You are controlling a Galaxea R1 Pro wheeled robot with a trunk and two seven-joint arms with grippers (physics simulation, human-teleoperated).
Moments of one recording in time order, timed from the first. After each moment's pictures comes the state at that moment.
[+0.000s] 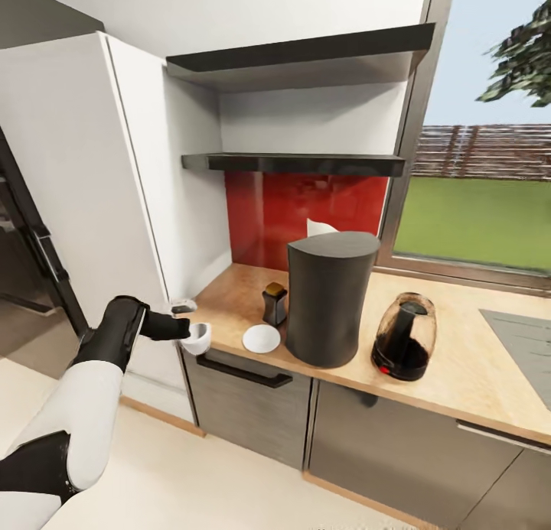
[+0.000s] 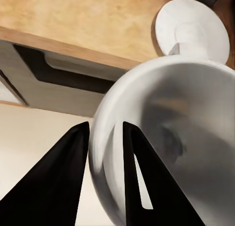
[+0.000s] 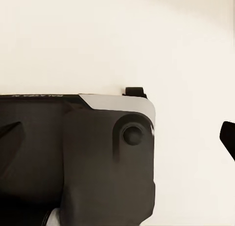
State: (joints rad) left arm -0.99 0.05 0.30 -0.77 -0.57 0.98 -0.77; right arm -0.26 0.02 0.29 -0.03 -0.30 0.01 -0.01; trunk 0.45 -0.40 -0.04
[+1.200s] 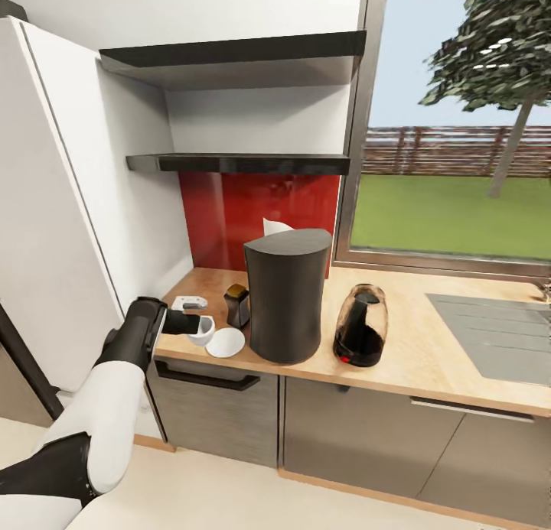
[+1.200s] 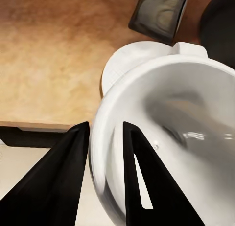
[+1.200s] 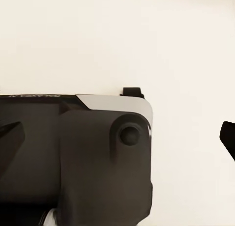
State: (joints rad) left arm -0.99 -0.04 0.30 -0.77 -0.55 0.86 -0.48; right arm -0.26 0.02 0.29 -0.03 -0.30 0.01 -0.01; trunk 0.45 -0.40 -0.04
